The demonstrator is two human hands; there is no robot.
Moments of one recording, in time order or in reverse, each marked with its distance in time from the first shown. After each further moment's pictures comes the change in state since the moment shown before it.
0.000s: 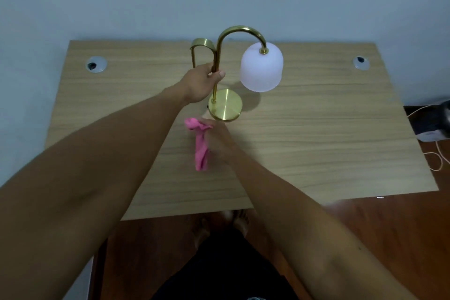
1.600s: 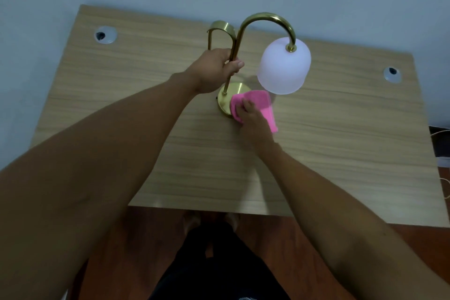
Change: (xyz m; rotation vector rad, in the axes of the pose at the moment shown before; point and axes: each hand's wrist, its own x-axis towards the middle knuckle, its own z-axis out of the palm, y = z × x) left_hand 0.010 0.001 0.000 0.025 0.097 0.097; right_hand 0.052 0.022 -0.094 -1.177 0.088 -0.507
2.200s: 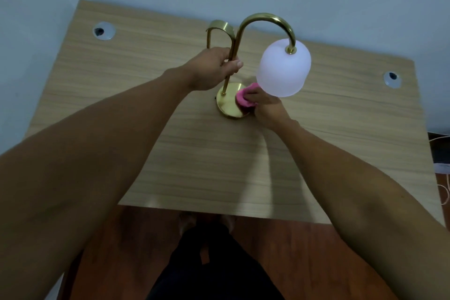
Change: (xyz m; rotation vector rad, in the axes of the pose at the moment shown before) left_hand 0.005 0.000 -0.004 -0.044 -0.062 0.014; right_hand 0.042 0.035 -0.038 0.268 0.114 0.000
